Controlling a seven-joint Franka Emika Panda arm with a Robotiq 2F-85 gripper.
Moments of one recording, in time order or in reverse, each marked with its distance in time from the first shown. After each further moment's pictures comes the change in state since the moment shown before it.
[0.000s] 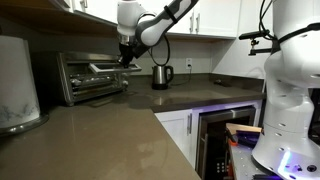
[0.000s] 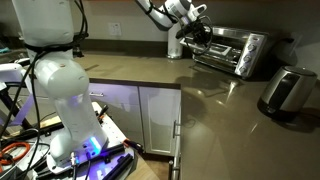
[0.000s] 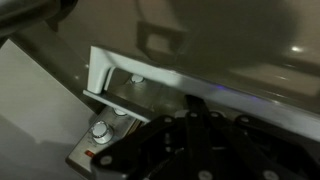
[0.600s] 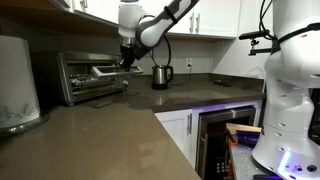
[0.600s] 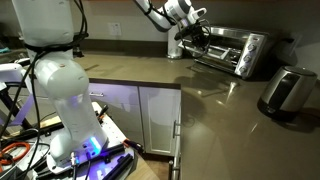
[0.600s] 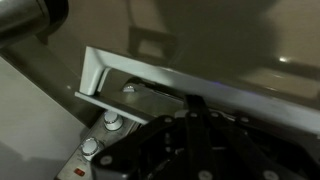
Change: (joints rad) arm -0.005 -0.001 0.004 -0.024 0.065 -0.001 -0.040
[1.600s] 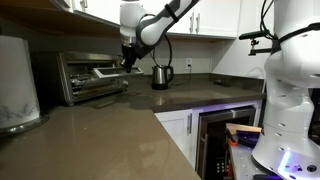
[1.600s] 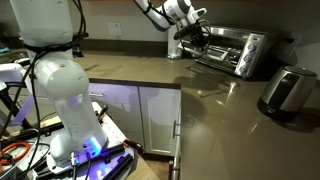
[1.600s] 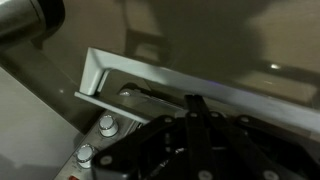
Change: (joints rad) arm -0.002 -0.017 0.000 -0.020 0.053 -0.005 -0.058
